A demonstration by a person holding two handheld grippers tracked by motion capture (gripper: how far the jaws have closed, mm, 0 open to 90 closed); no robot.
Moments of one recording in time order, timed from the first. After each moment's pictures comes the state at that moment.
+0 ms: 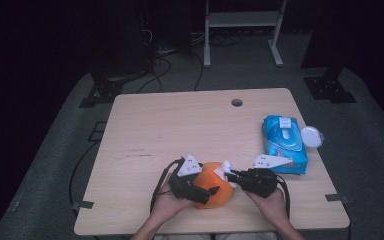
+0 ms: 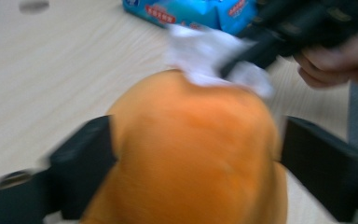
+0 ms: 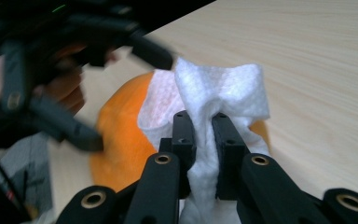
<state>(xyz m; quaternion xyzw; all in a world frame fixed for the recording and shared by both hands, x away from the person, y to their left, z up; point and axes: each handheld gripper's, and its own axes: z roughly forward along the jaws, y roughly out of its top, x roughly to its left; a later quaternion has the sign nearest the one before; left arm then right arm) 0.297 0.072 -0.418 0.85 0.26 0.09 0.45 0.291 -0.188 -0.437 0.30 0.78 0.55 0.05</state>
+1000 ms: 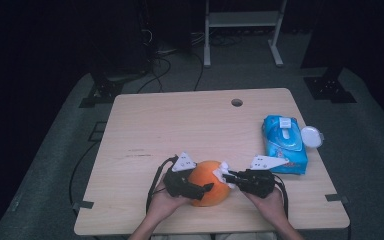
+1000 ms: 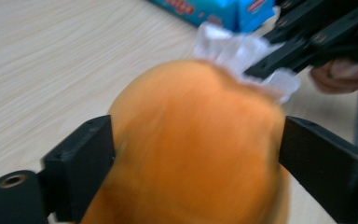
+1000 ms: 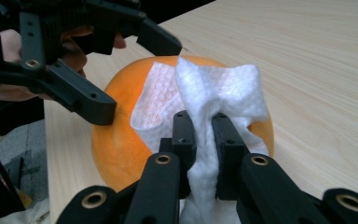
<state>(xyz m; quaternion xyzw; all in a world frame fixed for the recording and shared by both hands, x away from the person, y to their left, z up) 0.294 0.083 -0.421 0.85 0.27 0.11 0.44 0.296 -0.185 -0.441 0.29 0.79 0.54 0.05</state>
